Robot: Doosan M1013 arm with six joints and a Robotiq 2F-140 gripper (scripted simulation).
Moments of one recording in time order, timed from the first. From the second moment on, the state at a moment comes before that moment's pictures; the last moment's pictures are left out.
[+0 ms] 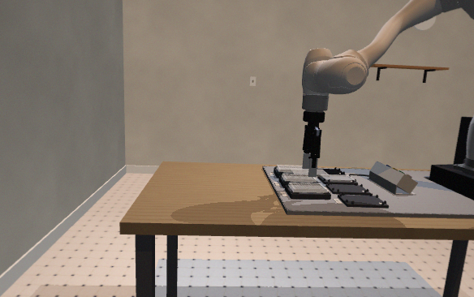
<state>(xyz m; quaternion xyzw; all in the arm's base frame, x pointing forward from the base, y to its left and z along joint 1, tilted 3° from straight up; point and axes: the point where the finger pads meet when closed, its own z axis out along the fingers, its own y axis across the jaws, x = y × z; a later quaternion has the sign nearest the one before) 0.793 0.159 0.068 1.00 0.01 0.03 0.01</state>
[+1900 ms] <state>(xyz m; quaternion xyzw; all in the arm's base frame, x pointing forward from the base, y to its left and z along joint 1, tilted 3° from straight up) 0.795 0.158 0.041 1.00 0.03 0.03 0.01</state>
